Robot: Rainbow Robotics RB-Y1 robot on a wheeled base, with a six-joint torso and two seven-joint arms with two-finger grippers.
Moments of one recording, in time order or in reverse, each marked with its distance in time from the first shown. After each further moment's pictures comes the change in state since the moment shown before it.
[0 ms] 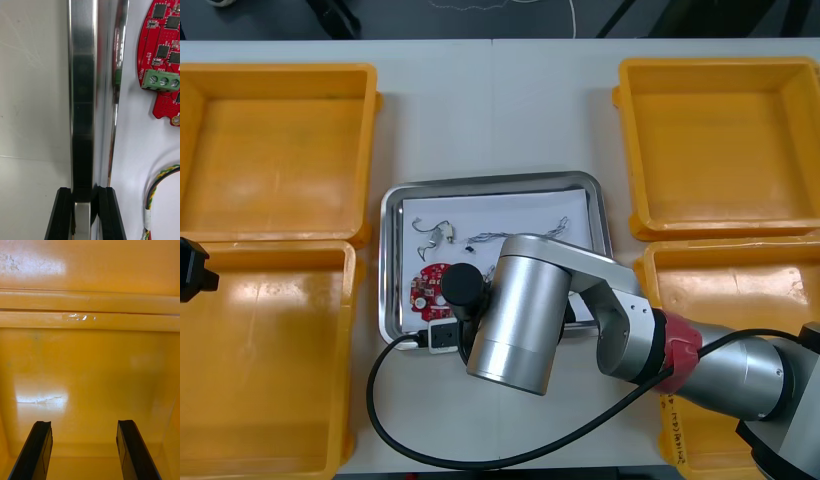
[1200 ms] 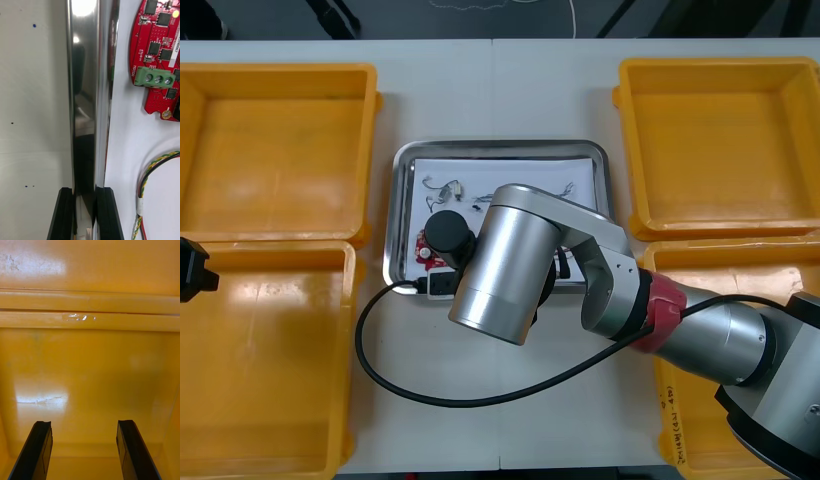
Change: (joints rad) right arm -0.097 0.043 -0.075 0.098 0.062 0.031 0.002; left arm 0.000 0.000 0.000 0.000 0.000 0.000 0.000
